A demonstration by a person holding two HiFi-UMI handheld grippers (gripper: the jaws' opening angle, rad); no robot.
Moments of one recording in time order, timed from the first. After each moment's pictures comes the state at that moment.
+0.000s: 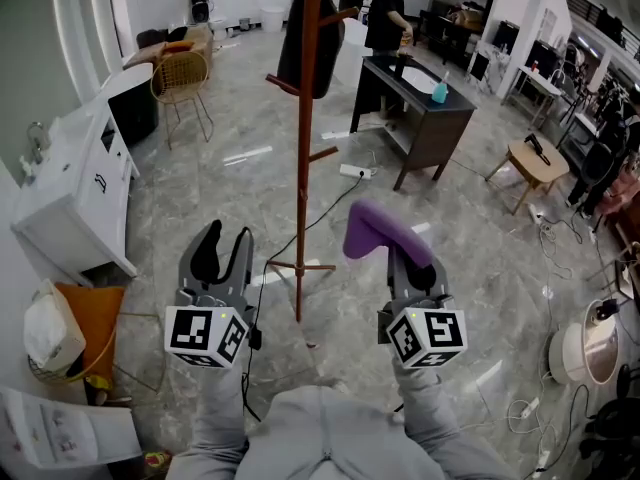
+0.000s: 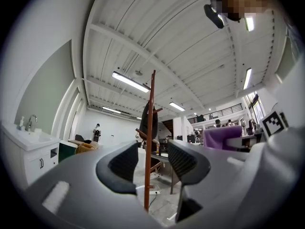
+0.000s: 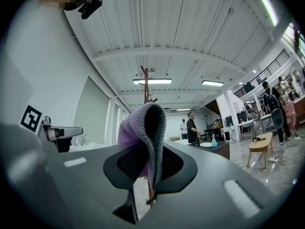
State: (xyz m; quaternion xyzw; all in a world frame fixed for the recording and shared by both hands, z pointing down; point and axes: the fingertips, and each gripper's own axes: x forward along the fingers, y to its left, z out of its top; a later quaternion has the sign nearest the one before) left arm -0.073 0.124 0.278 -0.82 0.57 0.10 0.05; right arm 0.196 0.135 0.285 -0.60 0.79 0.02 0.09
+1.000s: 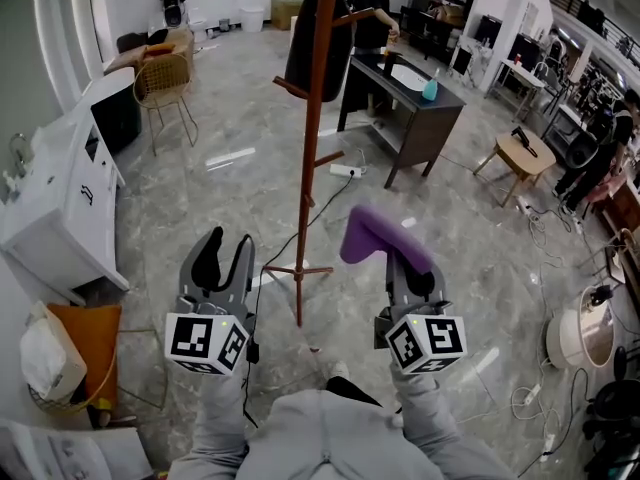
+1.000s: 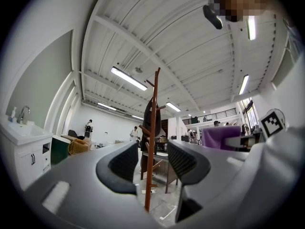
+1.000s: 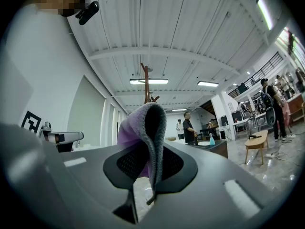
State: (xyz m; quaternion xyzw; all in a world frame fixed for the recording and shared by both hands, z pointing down) left arm -0.114 0.093 0.294 -0.84 0.53 0.10 0.03; right arm 0.150 0.122 0.291 -0.63 0.77 0.02 0.10
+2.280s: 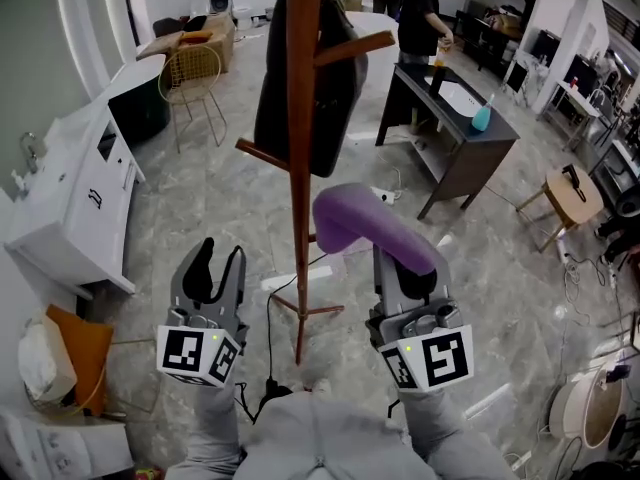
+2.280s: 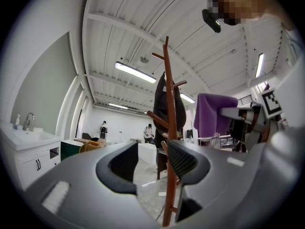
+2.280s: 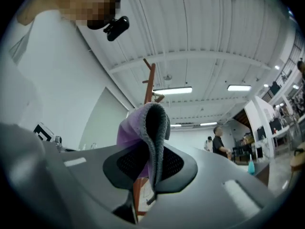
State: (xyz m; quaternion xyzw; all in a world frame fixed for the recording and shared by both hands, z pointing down) left arm -0.065 -0.119 0.302 -0.79 0.61 0.06 0.04; right arm 0.159 -0.116 0.211 -0.48 0.86 0.13 0.14
